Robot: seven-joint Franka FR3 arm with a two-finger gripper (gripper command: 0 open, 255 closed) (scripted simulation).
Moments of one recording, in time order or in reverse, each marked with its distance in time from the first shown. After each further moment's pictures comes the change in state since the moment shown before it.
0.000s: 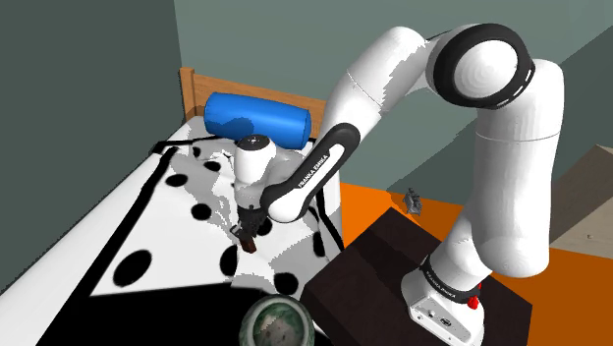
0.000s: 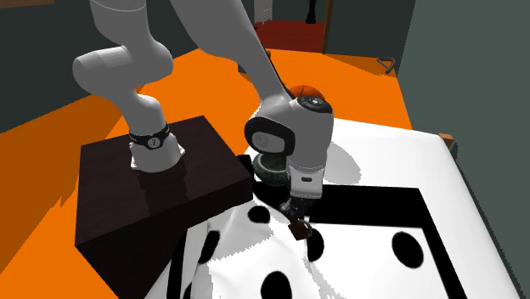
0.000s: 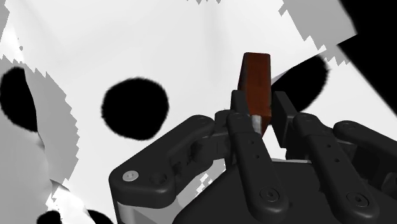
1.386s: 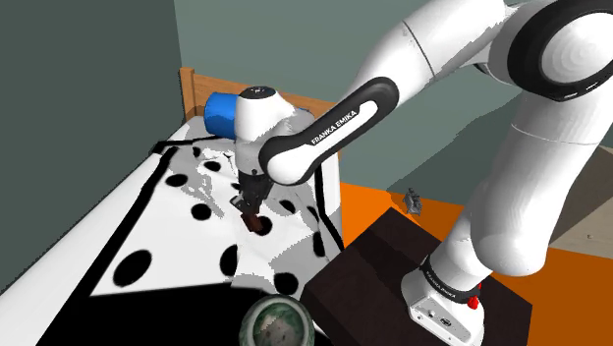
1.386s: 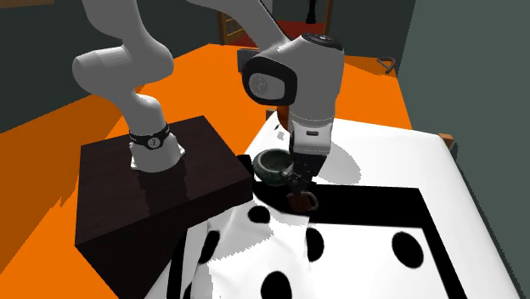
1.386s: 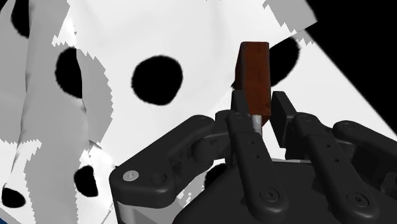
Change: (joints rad) arm -0.059 -0.254 0.081 -0.016 0.137 -0.228 -0.100
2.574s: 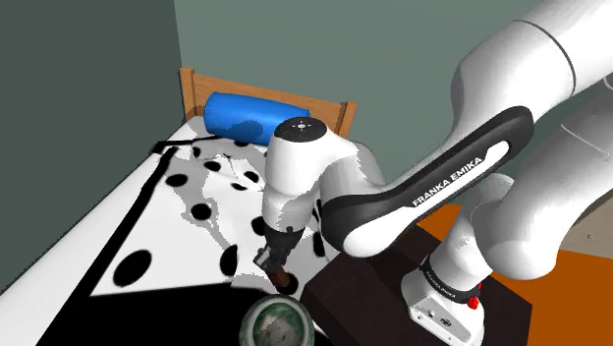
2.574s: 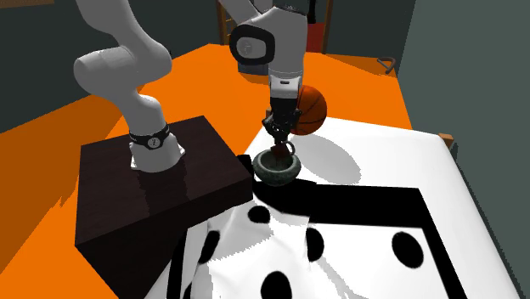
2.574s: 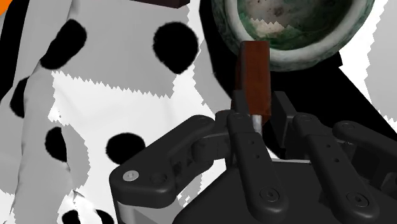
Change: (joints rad) arm 0.157 -0.326 0.171 -0.317 0.186 0.010 0.188
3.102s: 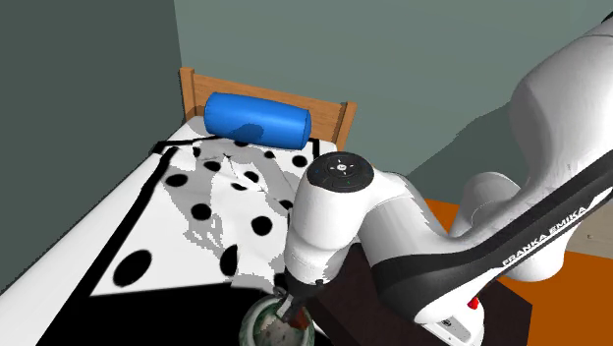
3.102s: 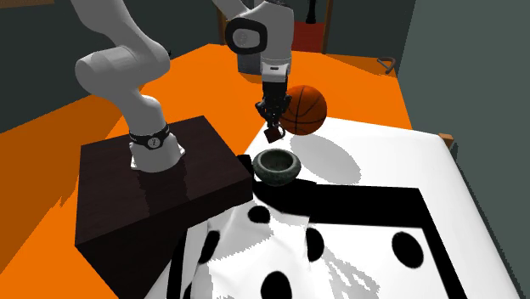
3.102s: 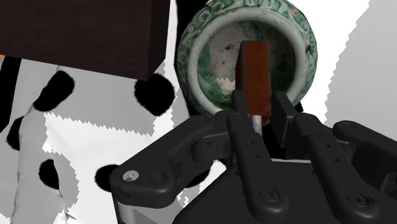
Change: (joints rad) arm 0.121 -0.109 0.107 -0.083 0.112 -0.011 0.134
